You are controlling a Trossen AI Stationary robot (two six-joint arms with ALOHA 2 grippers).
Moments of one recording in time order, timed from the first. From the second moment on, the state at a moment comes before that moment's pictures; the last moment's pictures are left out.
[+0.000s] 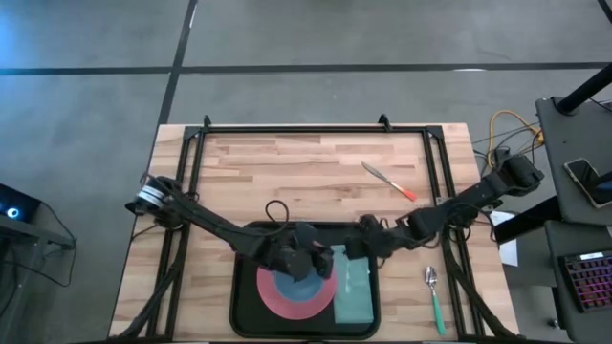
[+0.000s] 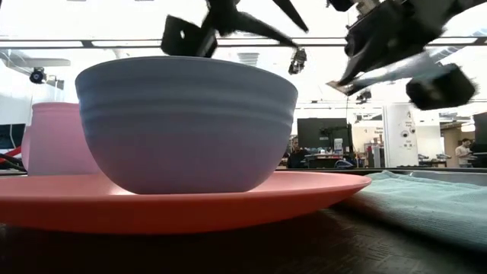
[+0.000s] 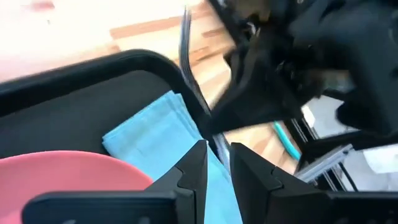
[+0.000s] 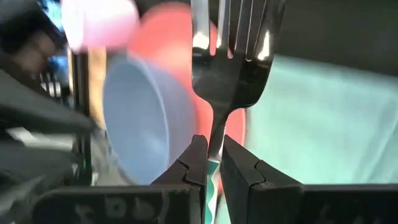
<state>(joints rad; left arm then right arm) -0.42 1.82 1.37 -0.17 -0.54 -1.26 0.43 1.43 0.78 -0.13 0.20 1.73</state>
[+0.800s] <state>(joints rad) -0.47 1.71 1.37 -0.27 -0.69 -1.16 0.50 1.71 0.83 -0.01 0.05 1.83</state>
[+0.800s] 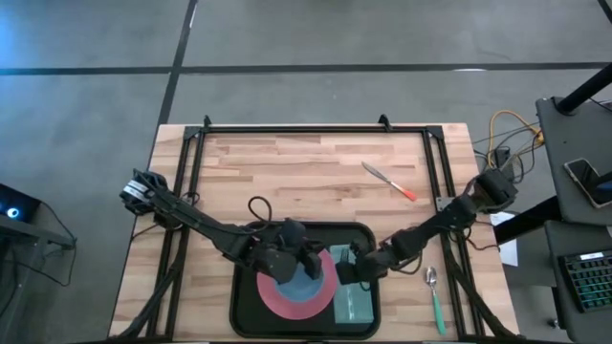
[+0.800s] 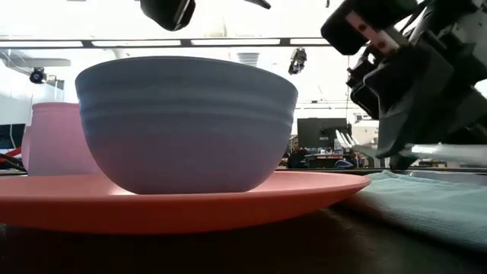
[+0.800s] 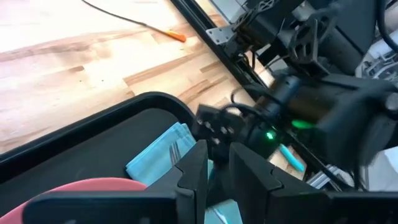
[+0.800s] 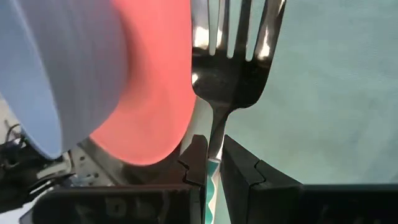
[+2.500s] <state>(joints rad) -0.47 1.71 1.36 -0.28 -0.69 -1.16 0.50 1.68 0.84 -0.14 0.05 1.72</state>
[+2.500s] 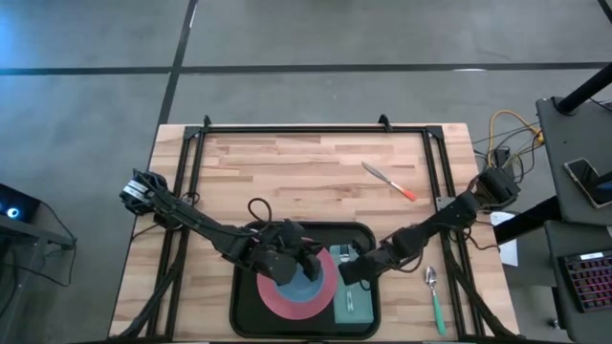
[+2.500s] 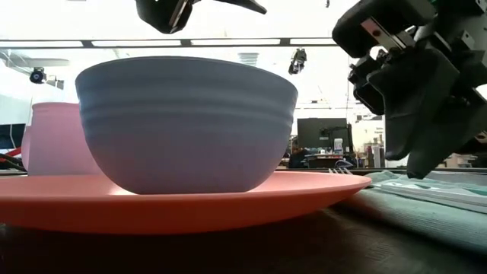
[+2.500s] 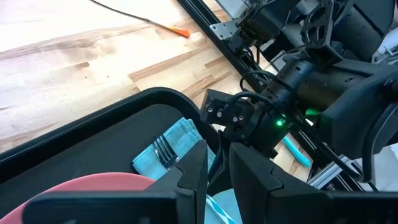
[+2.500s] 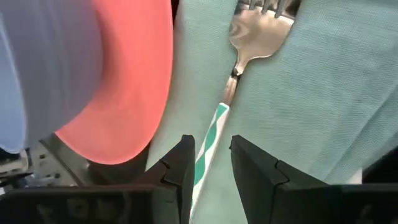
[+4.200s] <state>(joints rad) -0.47 1.71 1.36 -0.27 -0.68 -1.16 -0.28 1.46 0.86 -0.99 0.22 0.45</state>
